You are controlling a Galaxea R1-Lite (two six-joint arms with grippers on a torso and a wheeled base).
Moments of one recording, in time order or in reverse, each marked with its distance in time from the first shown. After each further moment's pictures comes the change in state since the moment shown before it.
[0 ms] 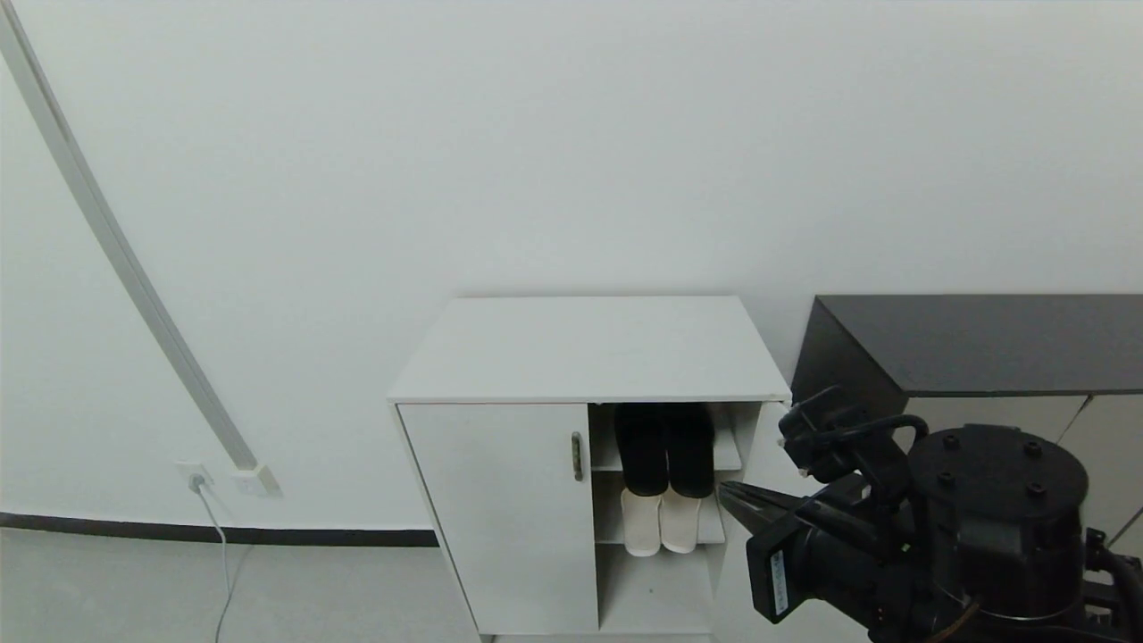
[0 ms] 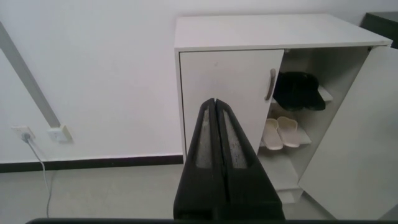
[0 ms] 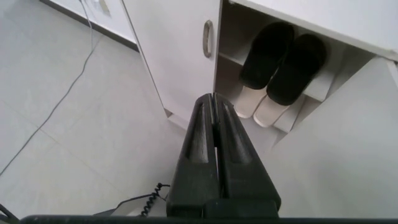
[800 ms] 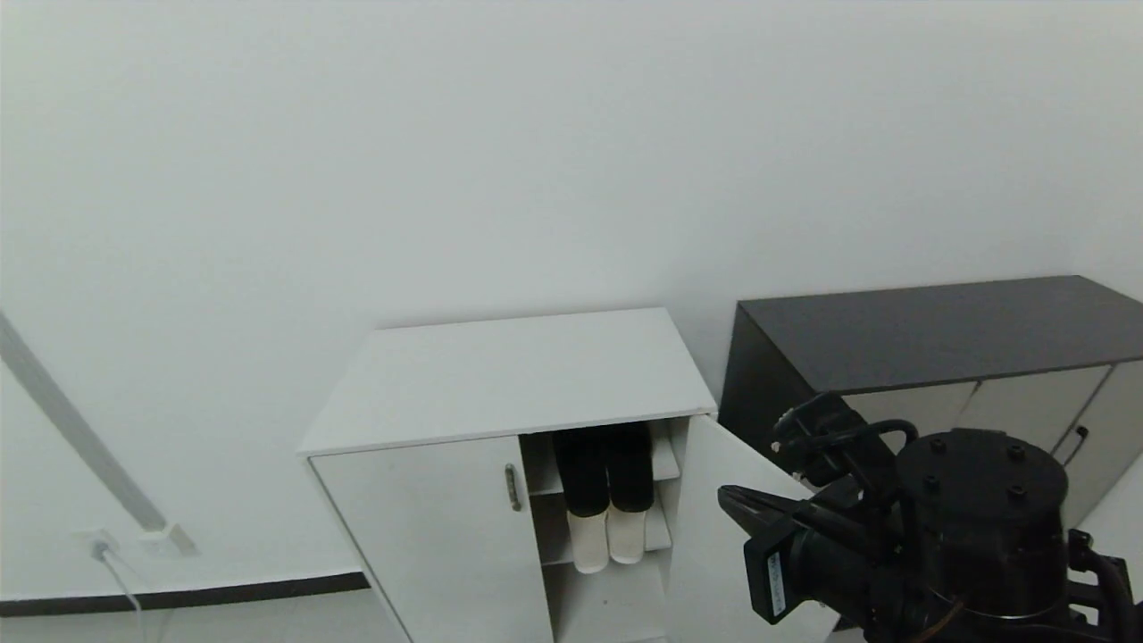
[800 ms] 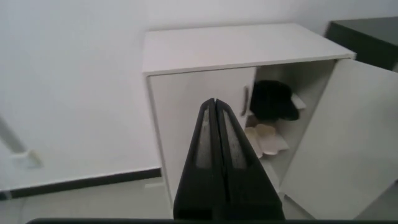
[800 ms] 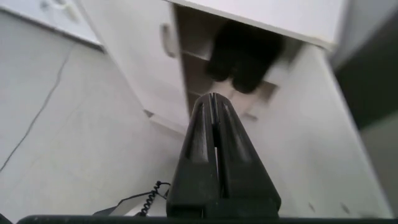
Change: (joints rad) left arm 0.000 0.000 0.000 0.001 0.000 -0.002; right arm -0.009 0.017 0.006 -0.008 0.000 -0.001
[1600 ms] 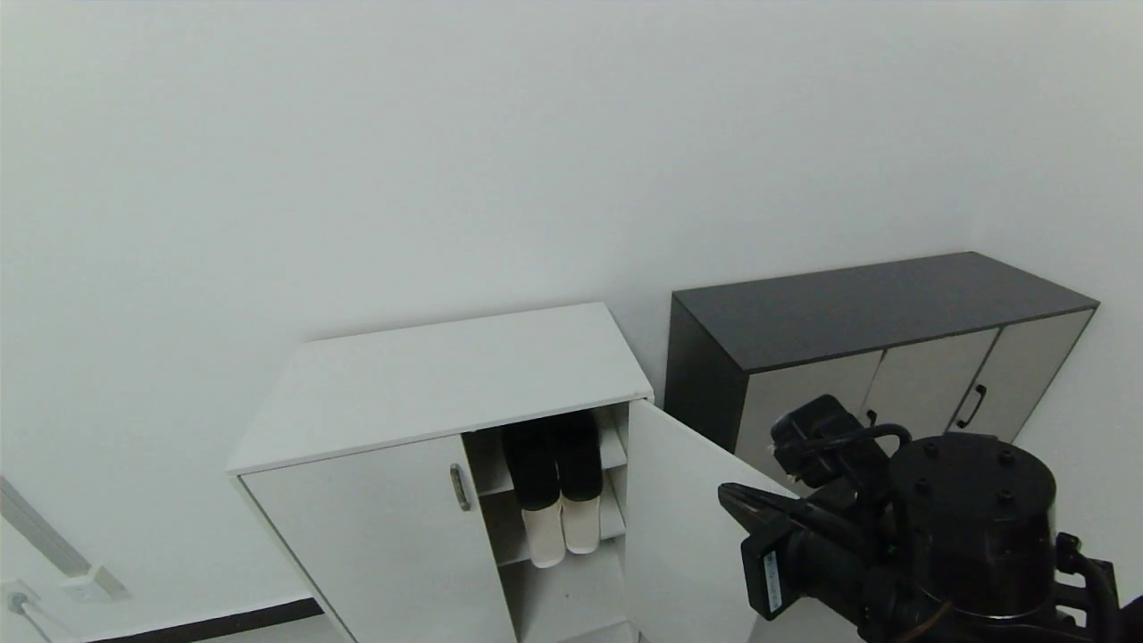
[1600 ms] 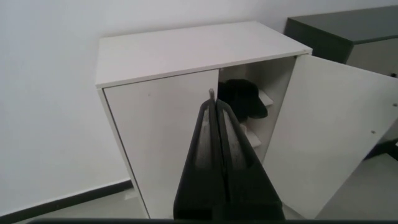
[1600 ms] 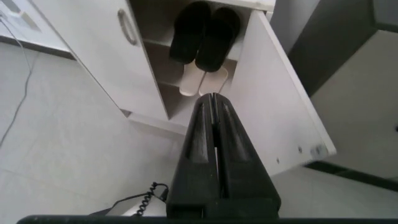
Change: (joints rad) left arm 0.000 0.000 0.000 0.000 0.001 0.000; right arm -0.021 0.028 0.012 -0.046 -0.008 -0.024
